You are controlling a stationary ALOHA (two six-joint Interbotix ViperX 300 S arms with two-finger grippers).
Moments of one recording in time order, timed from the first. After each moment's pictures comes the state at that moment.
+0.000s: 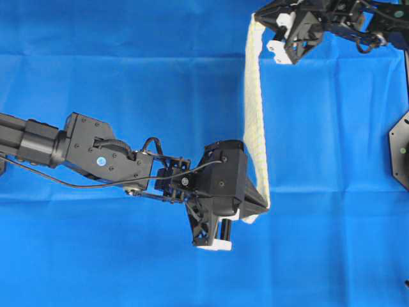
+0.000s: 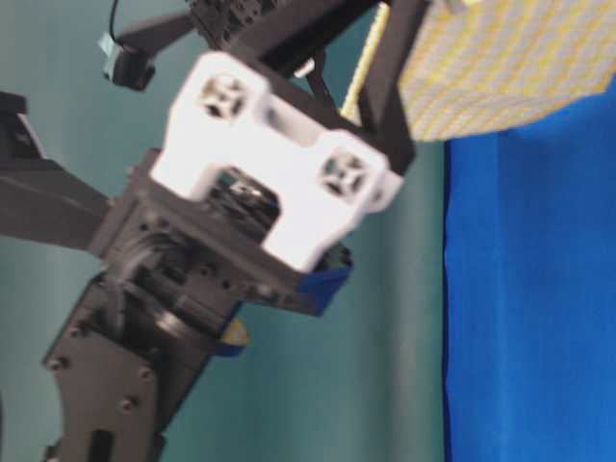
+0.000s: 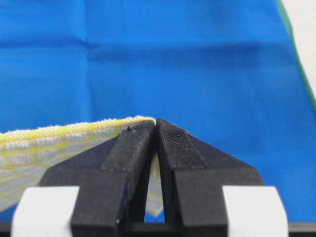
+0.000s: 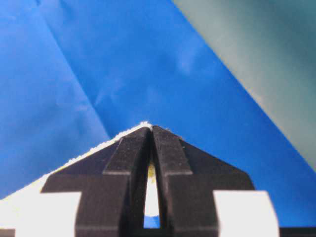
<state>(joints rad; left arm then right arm) -0.20 0.24 0.25 -0.04 -0.01 -0.08 -0.56 -0.17 0.74 -0.05 -0.02 0.24</state>
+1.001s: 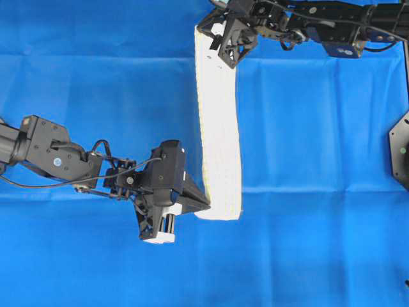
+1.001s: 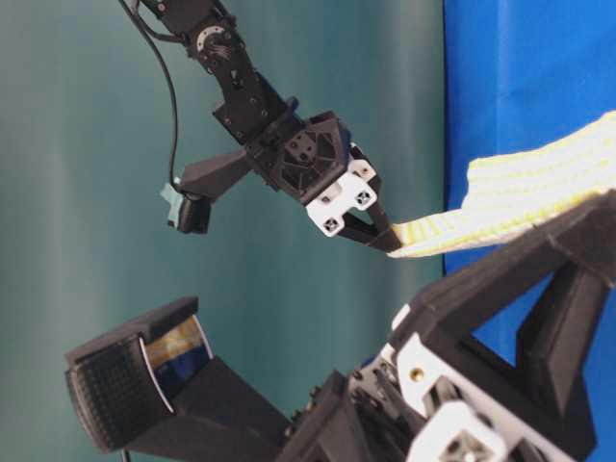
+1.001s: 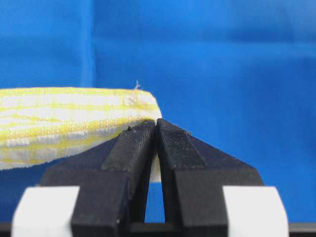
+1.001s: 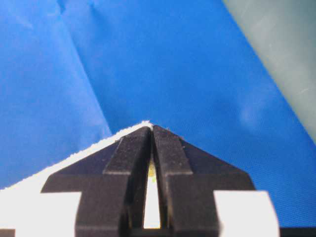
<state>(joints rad) -0.22 0.13 0.62 -0.05 -0.20 -0.16 -0.46 0.18 0.43 -0.05 0.03 0.21</state>
